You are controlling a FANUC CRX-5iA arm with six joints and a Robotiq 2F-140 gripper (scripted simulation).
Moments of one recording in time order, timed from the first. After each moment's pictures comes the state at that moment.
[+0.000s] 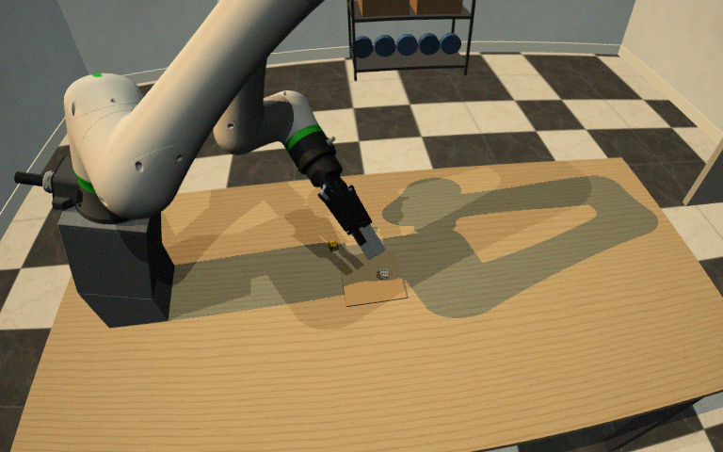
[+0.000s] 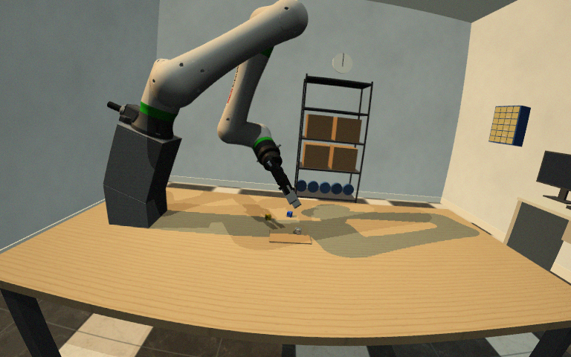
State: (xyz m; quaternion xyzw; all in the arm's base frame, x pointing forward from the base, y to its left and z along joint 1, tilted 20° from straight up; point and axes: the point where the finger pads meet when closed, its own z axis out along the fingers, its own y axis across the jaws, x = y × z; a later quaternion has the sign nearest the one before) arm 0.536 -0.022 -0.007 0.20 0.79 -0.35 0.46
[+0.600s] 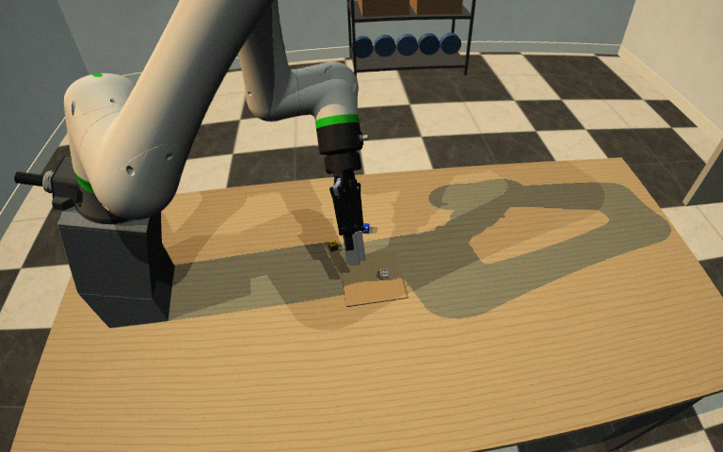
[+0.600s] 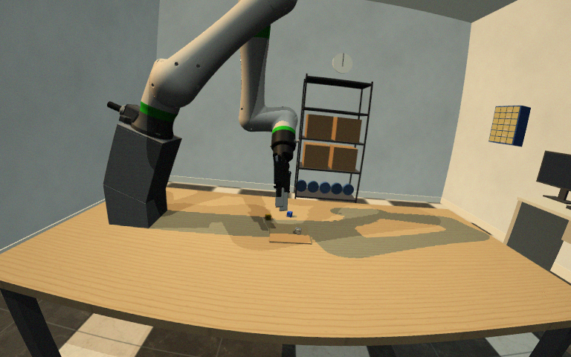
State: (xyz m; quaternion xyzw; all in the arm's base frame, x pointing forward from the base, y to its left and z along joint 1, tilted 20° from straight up) arm 0.510 -0.025 -0.029 0.23 0.90 -0.30 0.24
